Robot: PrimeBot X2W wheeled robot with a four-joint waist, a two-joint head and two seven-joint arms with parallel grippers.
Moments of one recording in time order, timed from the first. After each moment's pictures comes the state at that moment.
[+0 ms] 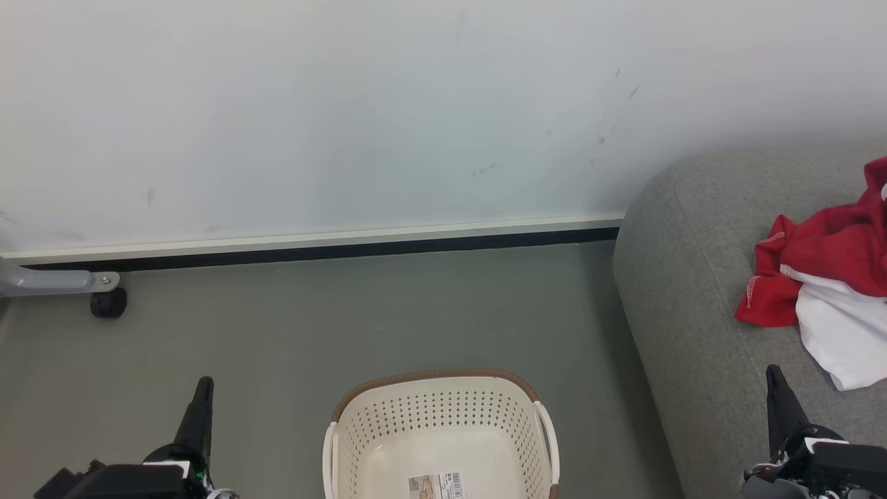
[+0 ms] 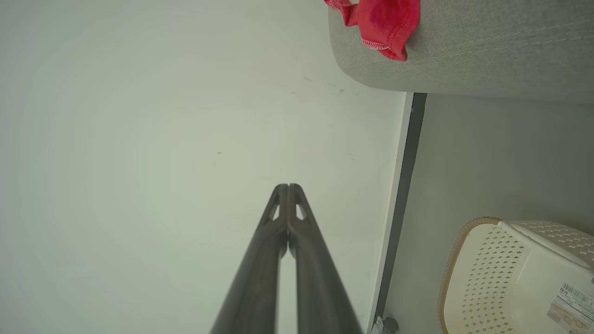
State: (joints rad) left arm -0.08 0.04 0.09 0.29 -1.60 -0.12 0.11; right arm -0.11 -0.04 -0.13 0.30 1.60 0.12 0.11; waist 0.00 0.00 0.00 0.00
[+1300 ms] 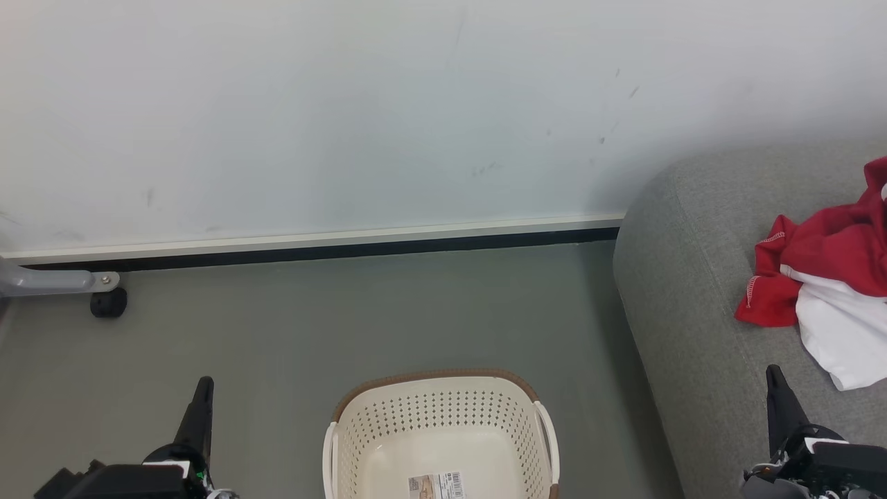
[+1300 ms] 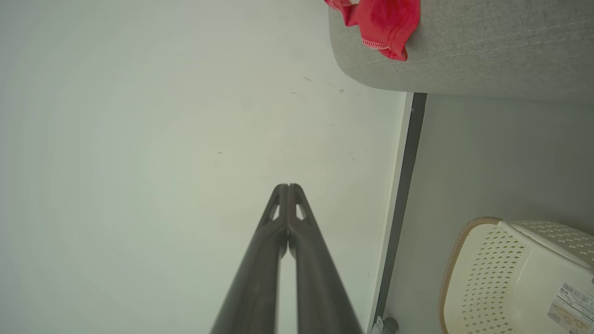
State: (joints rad) left arm -0.08 0.04 0.09 0.29 -1.60 -0.12 0.11; right arm -0.11 -0.04 -0.13 0.30 1.60 0.12 0.11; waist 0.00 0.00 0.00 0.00
